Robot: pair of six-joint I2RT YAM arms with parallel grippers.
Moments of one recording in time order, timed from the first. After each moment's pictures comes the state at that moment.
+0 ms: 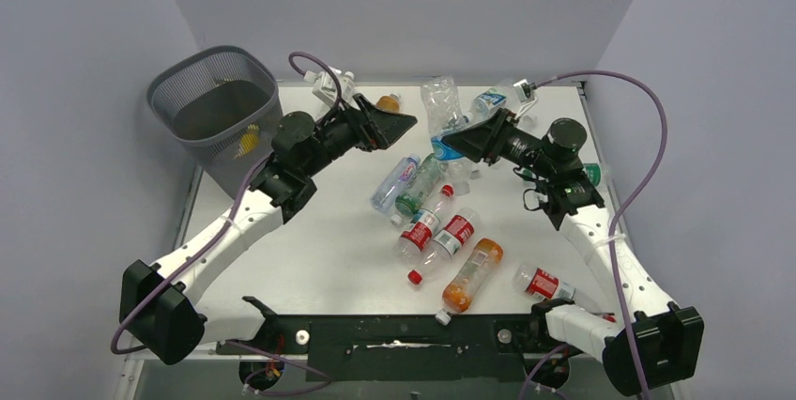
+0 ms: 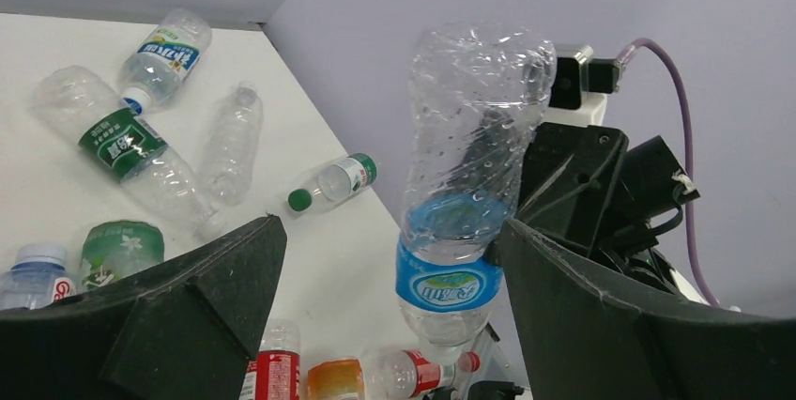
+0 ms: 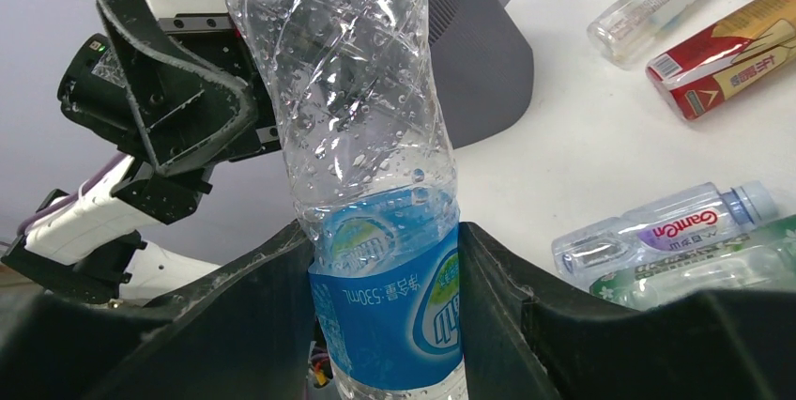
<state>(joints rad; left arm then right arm) -0.59 1.27 1.06 0.30 0.28 -0.86 0.23 1.08 0.91 0.20 -0.77 0.80</state>
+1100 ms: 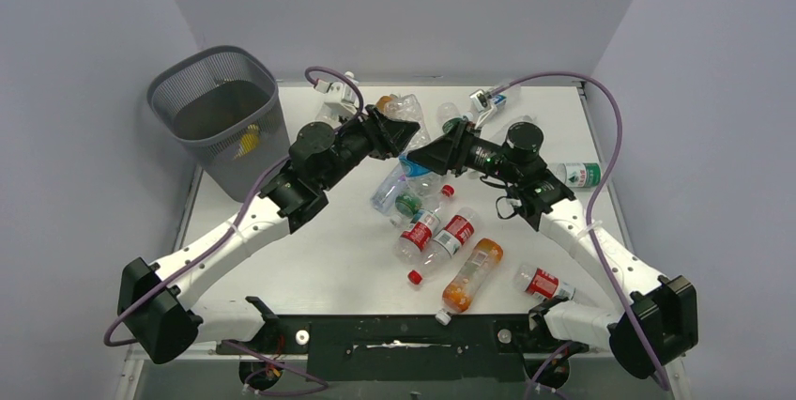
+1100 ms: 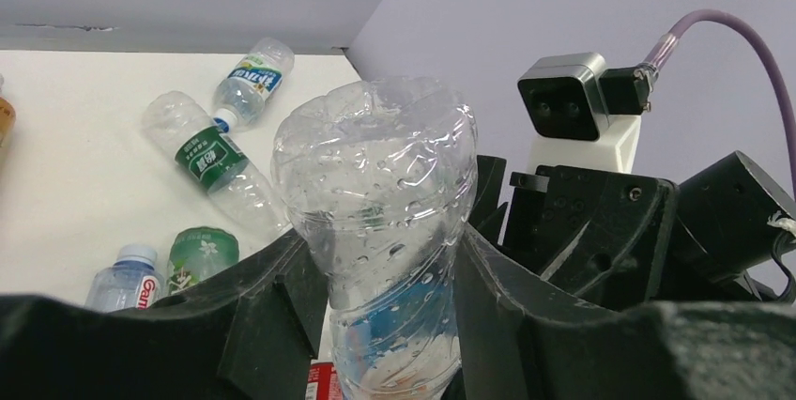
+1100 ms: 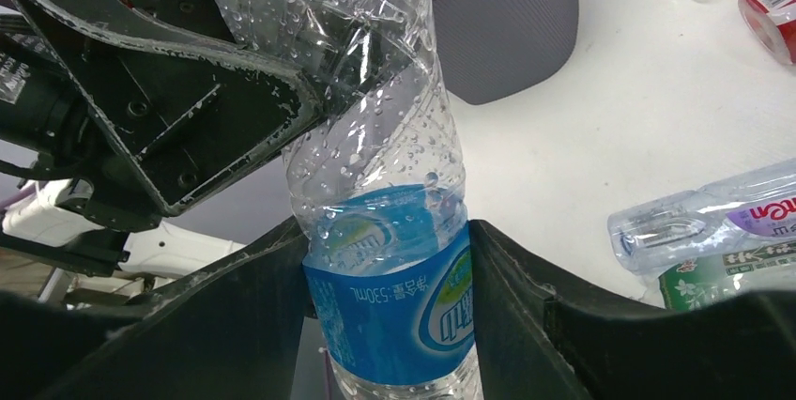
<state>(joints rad) -0.74 1.26 1.07 0.26 -0.02 -0.66 0.47 1.17 0.91 0.20 -0.63 0.80</state>
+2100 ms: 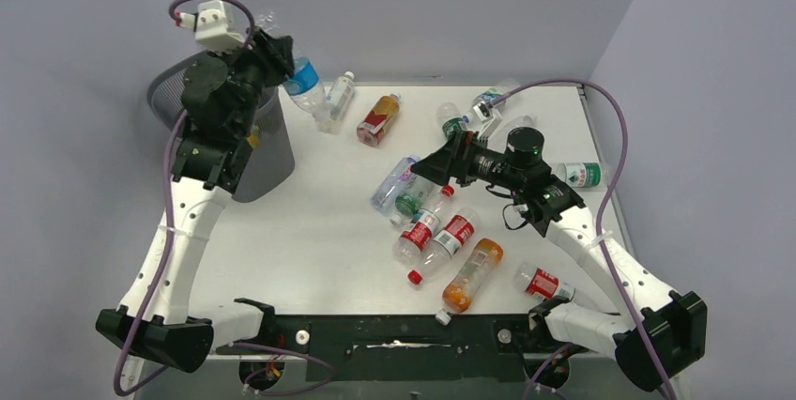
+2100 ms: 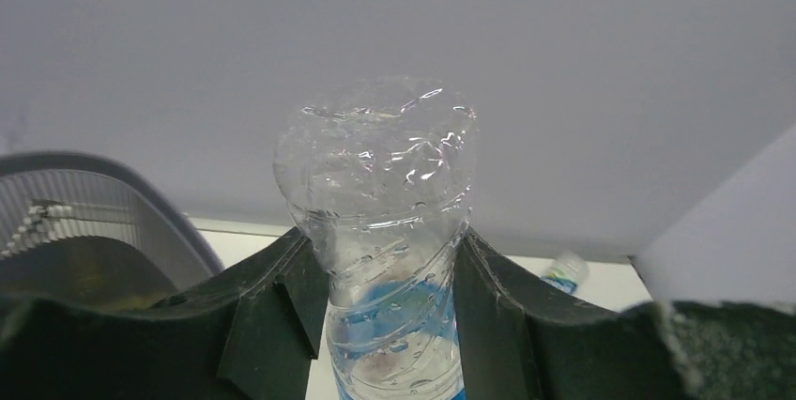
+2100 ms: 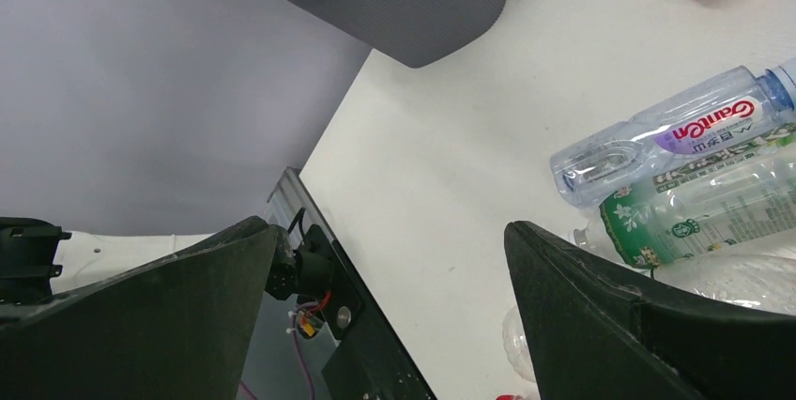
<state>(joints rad) -0.32 1.22 1.47 -0.12 -0.19 -0.33 0.47 1.10 0.92 -0.03 -0.55 0.69</state>
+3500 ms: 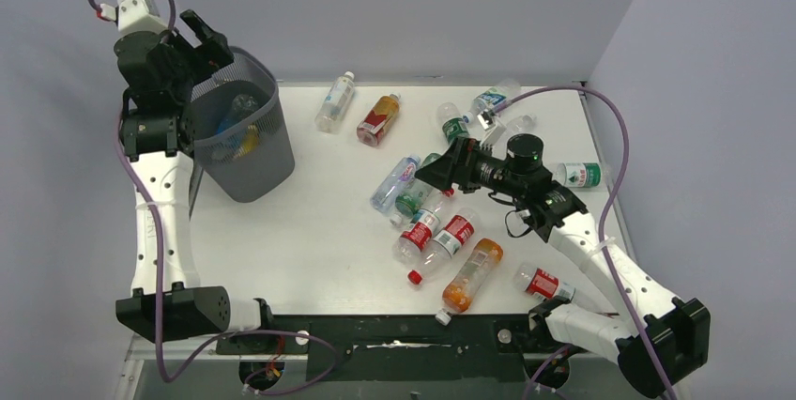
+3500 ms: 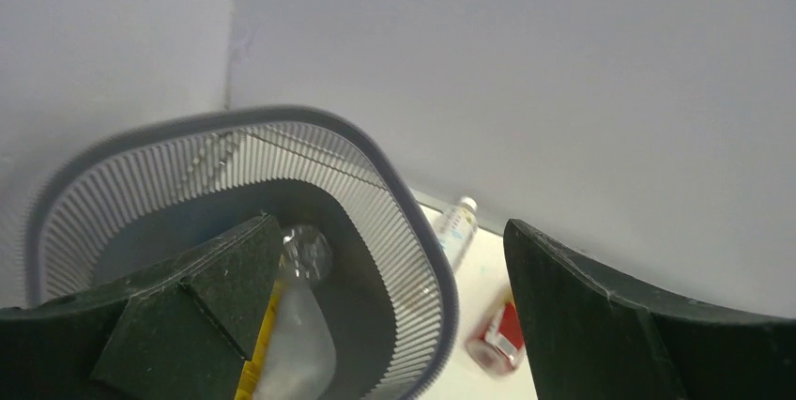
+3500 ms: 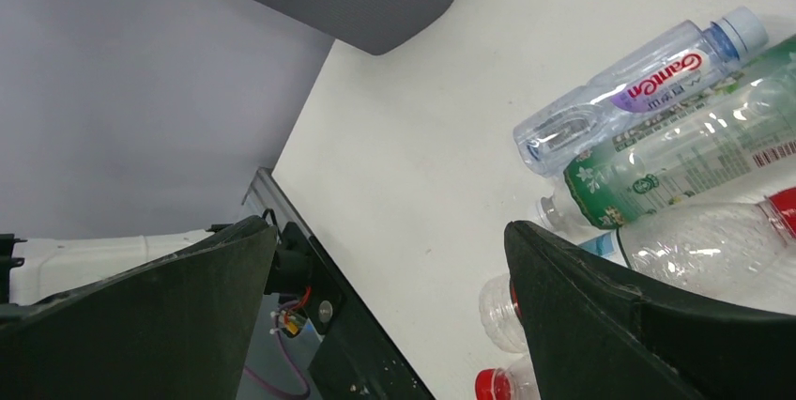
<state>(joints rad) 0.15 1.36 1.69 -0.40 -0.06 -0.39 0.47 1.07 0.89 -0.11 -0.49 0.67</state>
